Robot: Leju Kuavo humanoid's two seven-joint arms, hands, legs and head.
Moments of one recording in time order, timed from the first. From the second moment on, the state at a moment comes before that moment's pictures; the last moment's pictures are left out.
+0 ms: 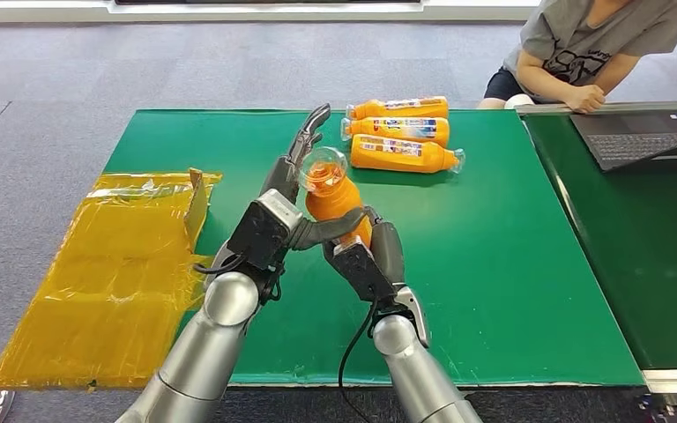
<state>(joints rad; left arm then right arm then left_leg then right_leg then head) -0.49 -0.30 -0.37 -1.18 -0.23 -0.06 -0.35 -0.36 0.31 0.27 -0.86 0.54 -0.36 -0.56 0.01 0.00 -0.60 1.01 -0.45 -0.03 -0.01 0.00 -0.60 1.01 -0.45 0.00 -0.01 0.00</state>
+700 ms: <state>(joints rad) -0.57 -0.30 -0.37 -0.96 -0.24 -0.05 -0.36 -0.36 0.31 0.25 -0.85 0.54 -0.36 -0.55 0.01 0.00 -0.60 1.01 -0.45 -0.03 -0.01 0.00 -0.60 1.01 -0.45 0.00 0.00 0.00</state>
